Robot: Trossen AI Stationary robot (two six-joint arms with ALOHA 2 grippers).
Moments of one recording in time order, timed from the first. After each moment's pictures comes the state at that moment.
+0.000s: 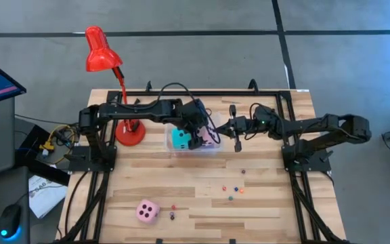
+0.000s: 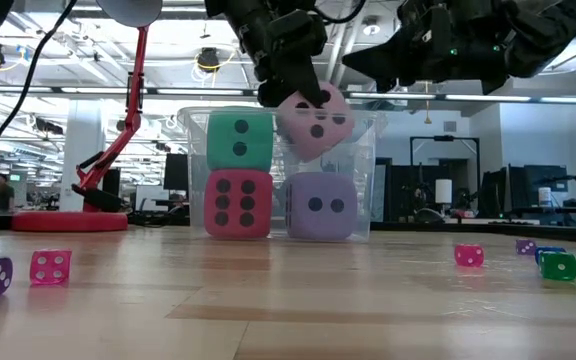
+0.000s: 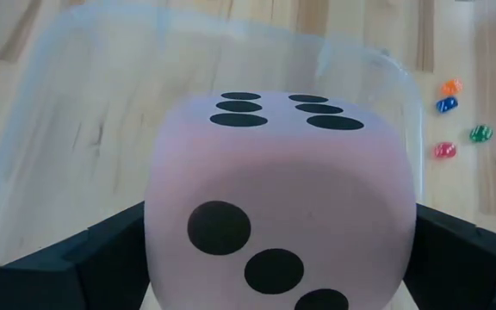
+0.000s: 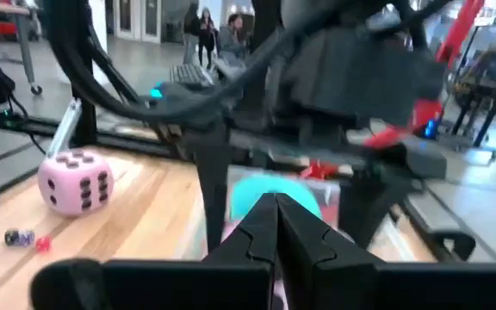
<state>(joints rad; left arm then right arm) 0.16 1.82 1.57 -0.70 0.06 -0.03 -0.25 1.27 0.52 0.72 -0.35 -0.16</state>
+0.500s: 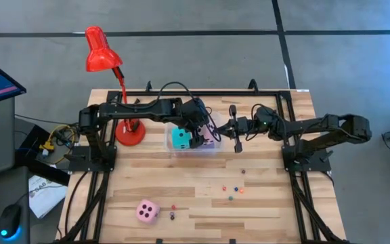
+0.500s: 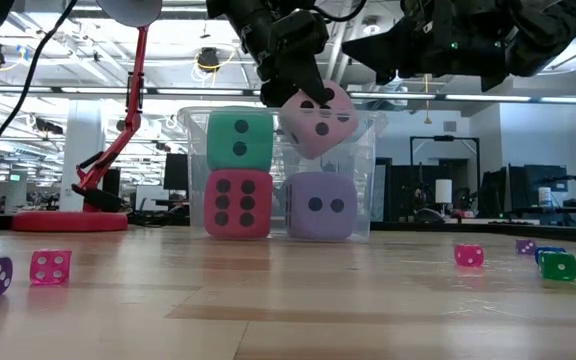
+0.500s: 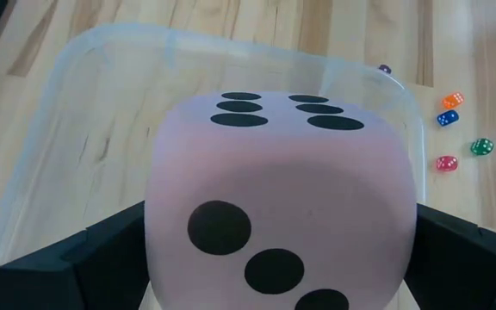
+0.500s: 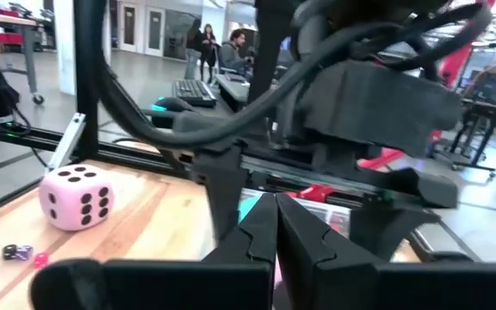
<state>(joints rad) 0.17 1.82 1.57 -0.67 0.06 -0.02 -0.24 1.26 0.52 0.77 -0.35 -0.17</state>
